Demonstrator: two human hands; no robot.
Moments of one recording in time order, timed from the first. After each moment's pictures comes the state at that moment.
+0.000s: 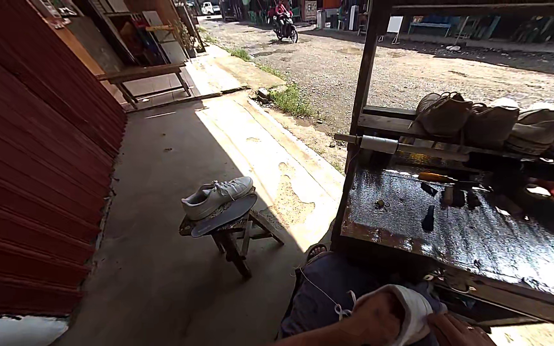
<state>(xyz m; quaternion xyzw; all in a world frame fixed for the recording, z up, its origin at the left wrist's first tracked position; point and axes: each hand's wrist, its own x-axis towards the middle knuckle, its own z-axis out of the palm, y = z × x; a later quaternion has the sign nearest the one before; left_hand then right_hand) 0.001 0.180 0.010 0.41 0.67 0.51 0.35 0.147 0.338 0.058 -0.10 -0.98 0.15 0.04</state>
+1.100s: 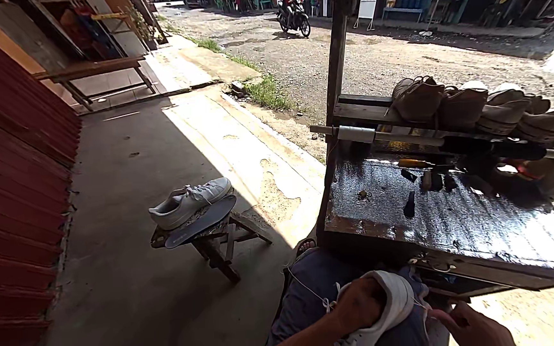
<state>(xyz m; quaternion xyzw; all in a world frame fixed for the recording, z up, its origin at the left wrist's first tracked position) -0.008 0.182 -0.008 0.37 0.65 0.58 0.31 0.178 0.389 0.018 -0.22 -0.96 0.15 0.13</state>
